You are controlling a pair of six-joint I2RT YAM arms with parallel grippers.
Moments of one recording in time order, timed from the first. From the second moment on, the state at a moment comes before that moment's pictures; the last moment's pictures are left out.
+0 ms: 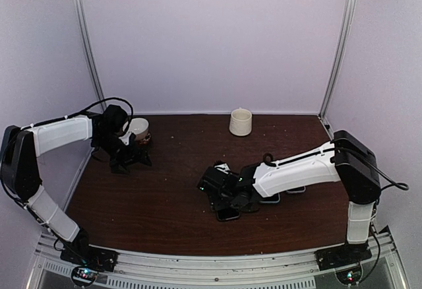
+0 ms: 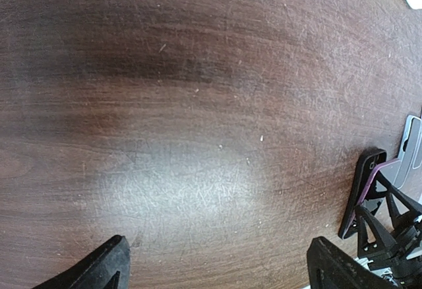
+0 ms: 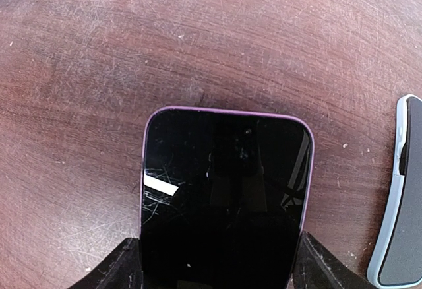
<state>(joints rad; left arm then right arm) -0.30 1.56 1.12 -0.81 0.30 -0.46 1.17 1.98 1.30 -0.47 0.51 0.80</state>
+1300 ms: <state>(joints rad) -0.29 1.57 1.12 -0.81 0.31 -0.46 1.10 1.78 1.12 -0.61 0.24 0.82</state>
